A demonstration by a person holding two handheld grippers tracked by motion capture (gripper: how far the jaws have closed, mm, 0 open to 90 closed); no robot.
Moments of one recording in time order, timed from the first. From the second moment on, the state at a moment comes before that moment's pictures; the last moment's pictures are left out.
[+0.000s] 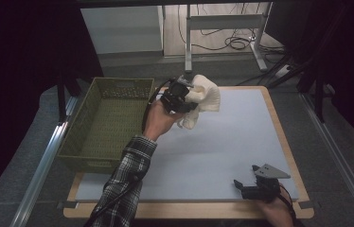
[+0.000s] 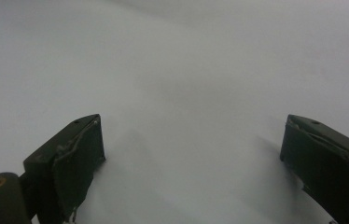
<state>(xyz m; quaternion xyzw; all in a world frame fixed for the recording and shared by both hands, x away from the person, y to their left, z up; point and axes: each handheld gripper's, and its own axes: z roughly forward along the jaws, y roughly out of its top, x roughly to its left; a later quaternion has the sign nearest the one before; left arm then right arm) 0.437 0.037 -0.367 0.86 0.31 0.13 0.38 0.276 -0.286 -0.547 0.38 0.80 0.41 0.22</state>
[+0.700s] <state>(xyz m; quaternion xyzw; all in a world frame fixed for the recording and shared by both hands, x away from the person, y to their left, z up) 0.438 -0.009 -0.451 0.87 0.31 0.07 0.37 0.276 -0.286 -0.547 0.38 0.80 0.41 0.22</state>
